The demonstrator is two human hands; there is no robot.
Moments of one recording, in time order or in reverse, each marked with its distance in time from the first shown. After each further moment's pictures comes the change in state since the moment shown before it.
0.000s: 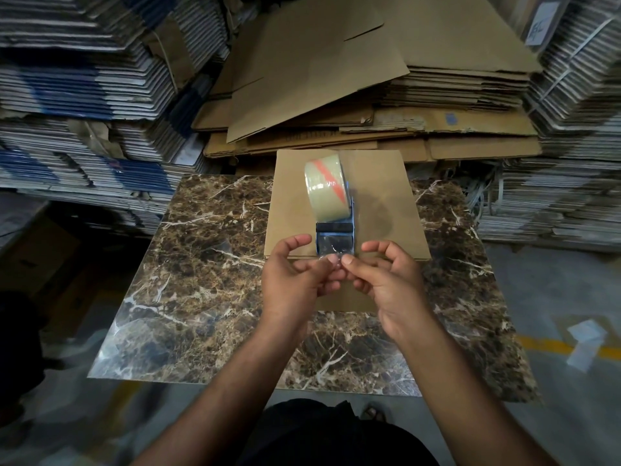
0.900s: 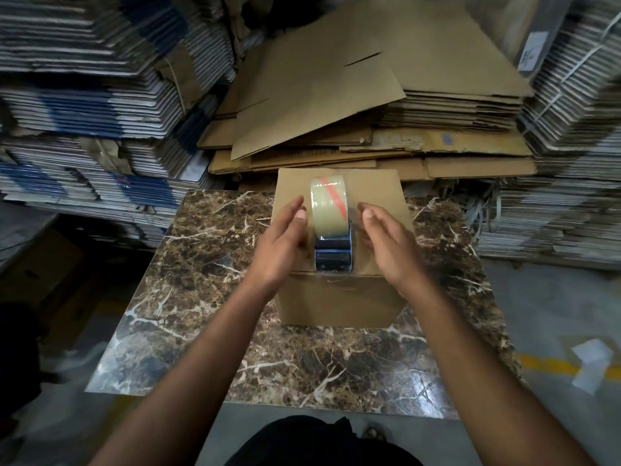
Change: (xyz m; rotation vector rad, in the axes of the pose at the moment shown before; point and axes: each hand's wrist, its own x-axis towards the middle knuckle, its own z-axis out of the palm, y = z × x) left_hand 0.065 0.031 -0.017 0.515 -0.164 0.235; right_hand 0.053 -0.041 -0.007 -0.671 -0.109 -0.338
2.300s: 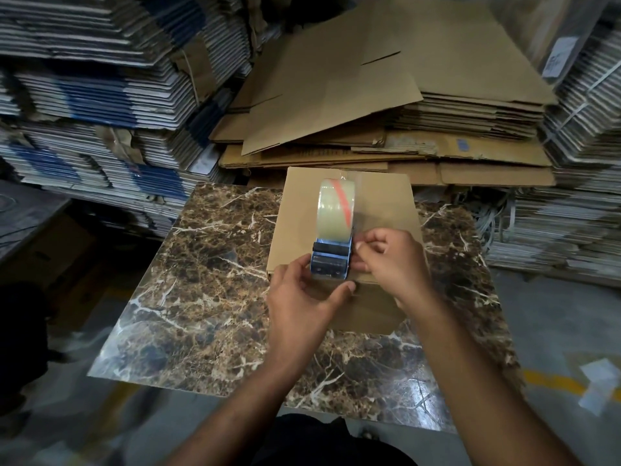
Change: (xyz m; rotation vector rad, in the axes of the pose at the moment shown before) left_hand -0.063 -0.024 0.049 0.349 0.380 0.019; right_hand 0.005 0.005 0.009 0.050 -0.017 0.137
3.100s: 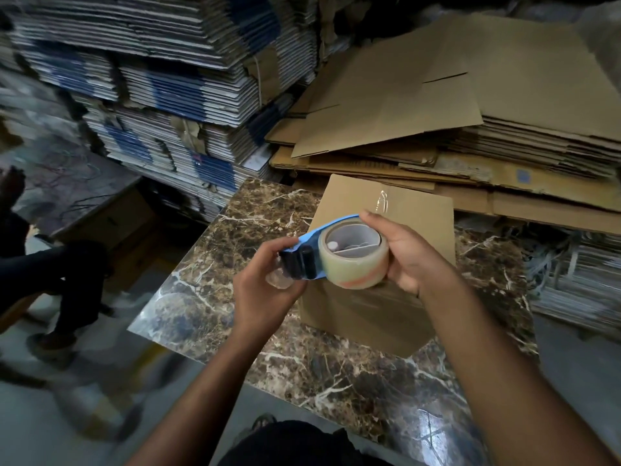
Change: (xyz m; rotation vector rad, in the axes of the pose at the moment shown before) left_hand 0.019 -0.030 -0.055 -0.104 0.220 0.334; right_hand 0.034 -0.045 0.006 0.379 -0.522 0.275
